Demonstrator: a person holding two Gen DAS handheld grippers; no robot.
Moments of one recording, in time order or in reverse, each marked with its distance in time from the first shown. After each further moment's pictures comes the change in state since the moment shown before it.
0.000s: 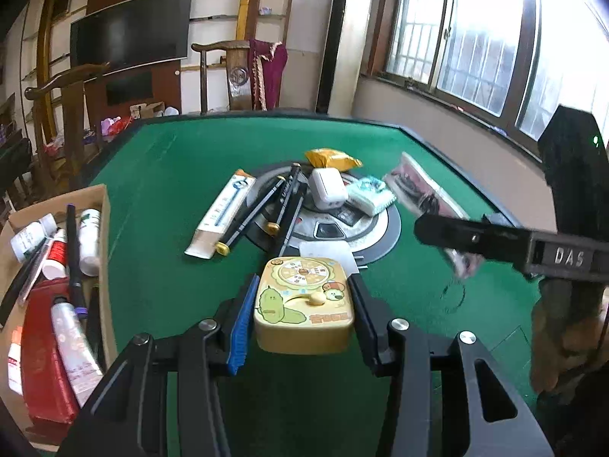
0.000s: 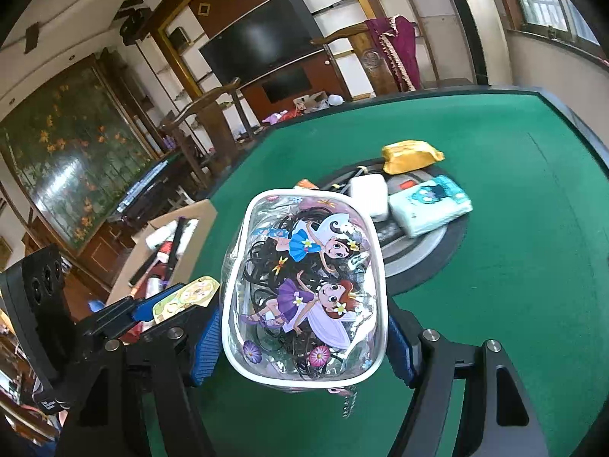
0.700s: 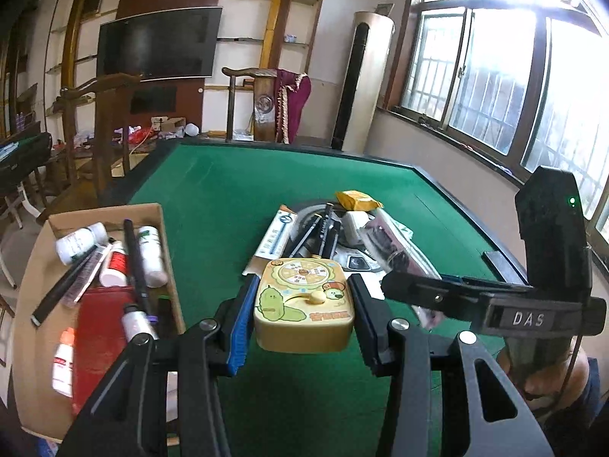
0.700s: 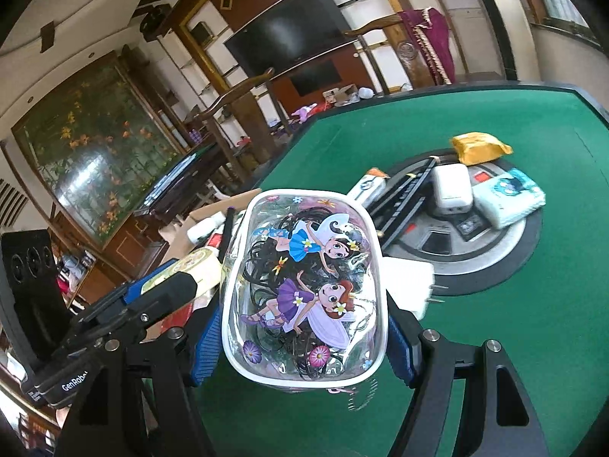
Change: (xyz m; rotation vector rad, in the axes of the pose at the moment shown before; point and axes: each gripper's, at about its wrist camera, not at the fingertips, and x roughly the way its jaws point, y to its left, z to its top) left arm -0.064 0.042 0.008 -0.071 -0.106 0.025; right arm 0.026 0.065 -0.005 -0.017 0.028 0.105
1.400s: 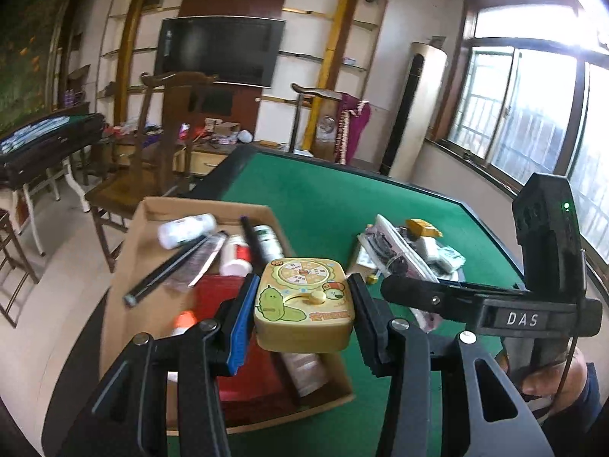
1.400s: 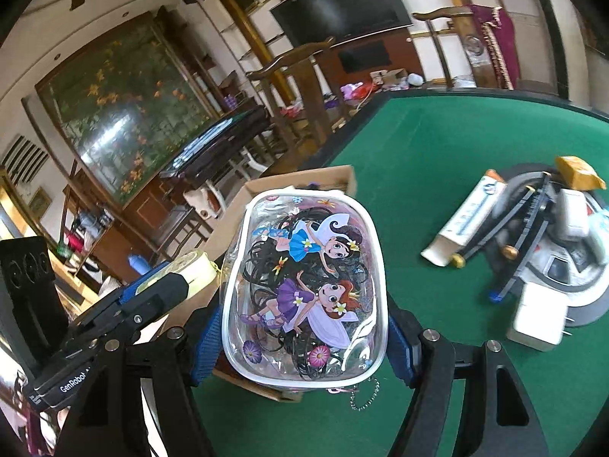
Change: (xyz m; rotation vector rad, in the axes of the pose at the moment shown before) left arm -0.067 0.105 -0.015 -0.143 -0.069 0.133; right arm 0.078 0.101 0.008 -0.129 0.105 0.087
